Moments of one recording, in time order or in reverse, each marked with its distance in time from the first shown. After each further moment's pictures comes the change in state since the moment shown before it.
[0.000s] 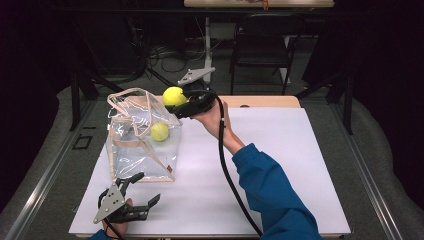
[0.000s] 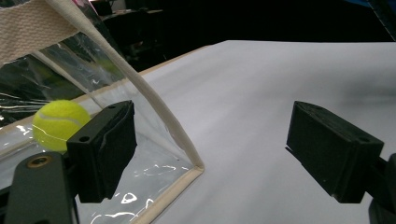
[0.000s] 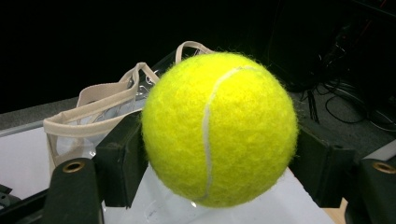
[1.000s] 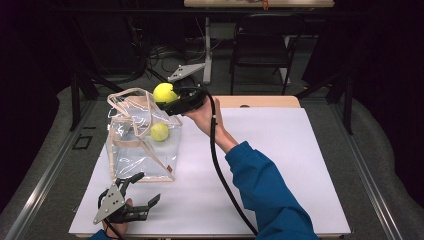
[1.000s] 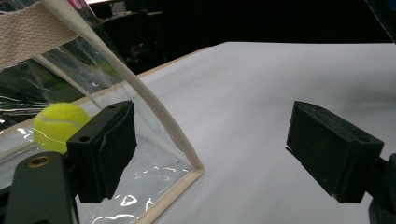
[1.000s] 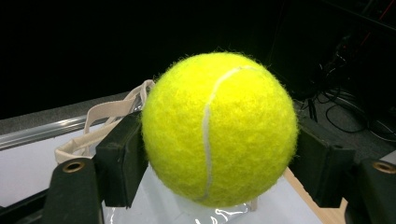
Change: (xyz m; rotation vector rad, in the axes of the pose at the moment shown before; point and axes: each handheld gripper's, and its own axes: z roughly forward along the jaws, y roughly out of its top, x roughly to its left) left arm -0.001 0.001 0.000 -0.007 0.001 0.004; right arm 0.011 0.020 0.008 -0.020 0.003 -0.017
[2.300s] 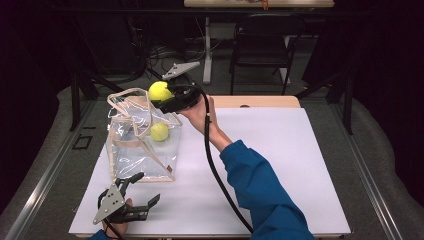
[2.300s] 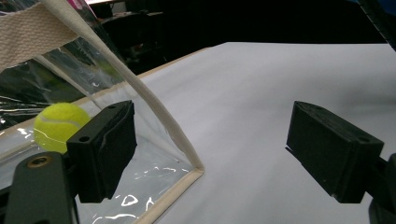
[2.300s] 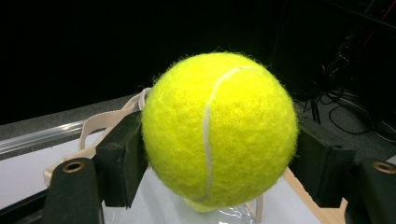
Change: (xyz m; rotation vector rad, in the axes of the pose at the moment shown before) left arm 0.000 0.000 0.000 -0.002 0.001 0.000; right arm -0.001 0.005 0.016 -0.005 0.004 0.015
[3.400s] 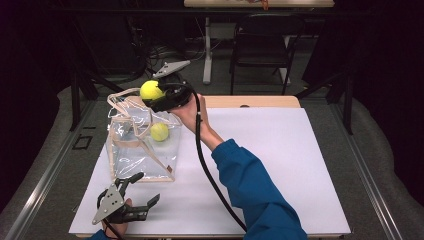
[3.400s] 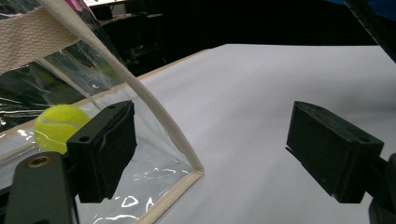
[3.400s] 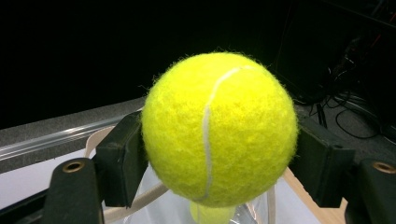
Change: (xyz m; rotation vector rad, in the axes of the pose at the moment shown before) left arm 0.000 0.000 -0.001 -0.008 -0.002 -0.003; right arm 0.007 0.009 0.019 -0.009 0.013 0.005
